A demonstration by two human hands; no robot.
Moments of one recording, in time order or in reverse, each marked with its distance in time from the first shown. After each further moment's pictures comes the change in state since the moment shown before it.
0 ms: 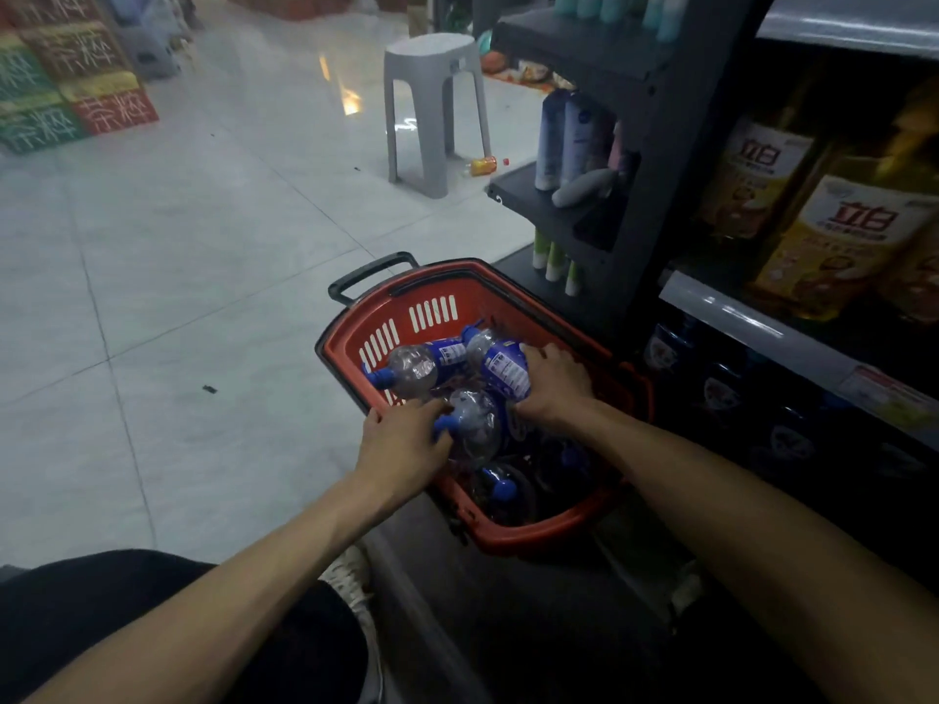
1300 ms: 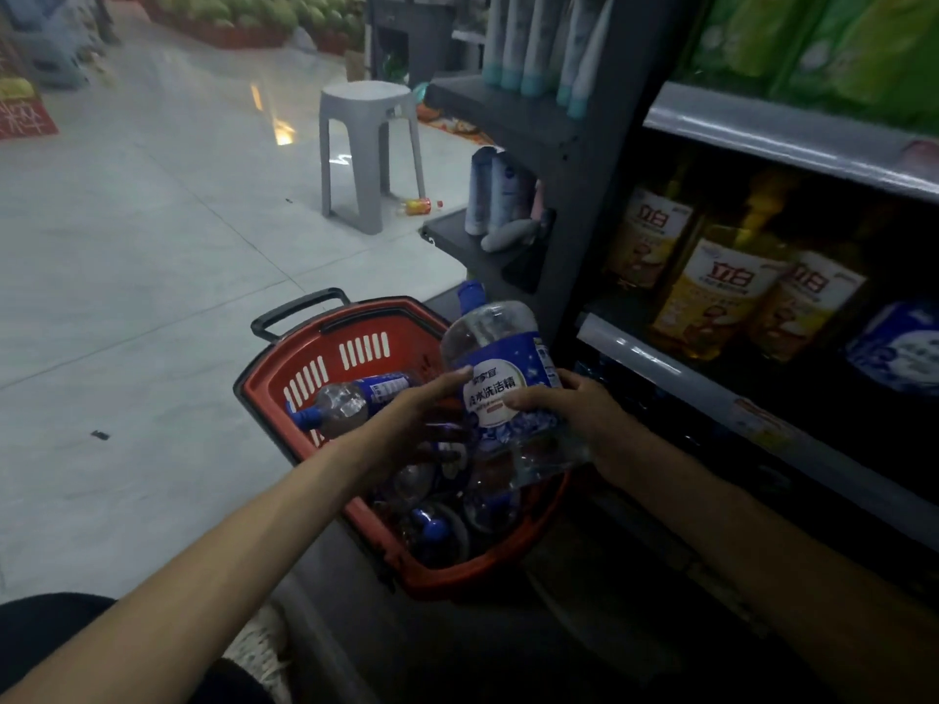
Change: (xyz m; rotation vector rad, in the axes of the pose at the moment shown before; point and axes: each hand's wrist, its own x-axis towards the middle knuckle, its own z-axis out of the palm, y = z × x) left_hand 0.038 0.085 -0.050 -1.282 -0.521 -0.215; right_hand -0.113 0.037 -0.127 1.325 -0.101 0.269
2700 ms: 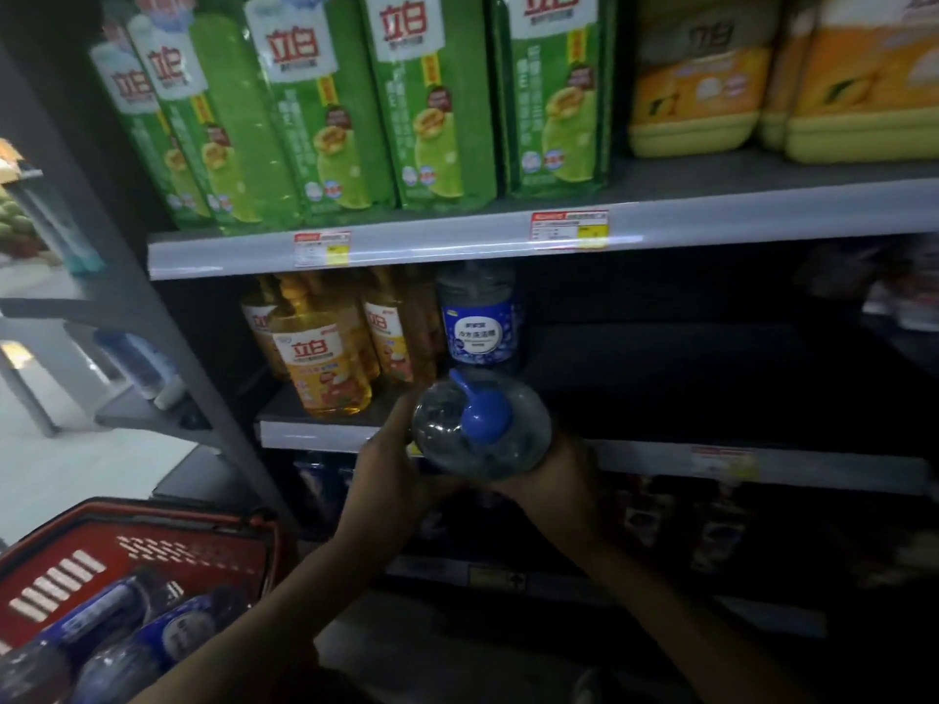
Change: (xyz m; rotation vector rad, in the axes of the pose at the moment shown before) left_hand -0.034 0.016 0.372 0.606 -0.180 1.027; right_hand -0.190 0.095 -0.275 -0.304 0.872 -0.702
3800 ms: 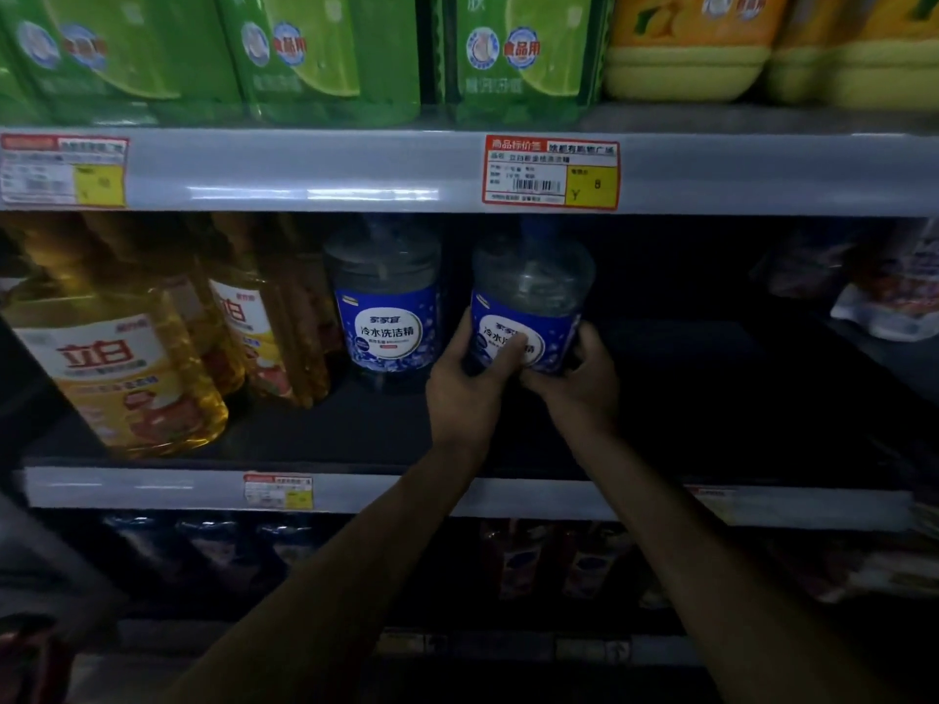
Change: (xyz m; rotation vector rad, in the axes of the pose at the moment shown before) left_hand 0.163 -0.067 0.195 -0.557 0.066 -0.183; right_hand 0.137 0.119 -0.055 0.045 0.358 0.360
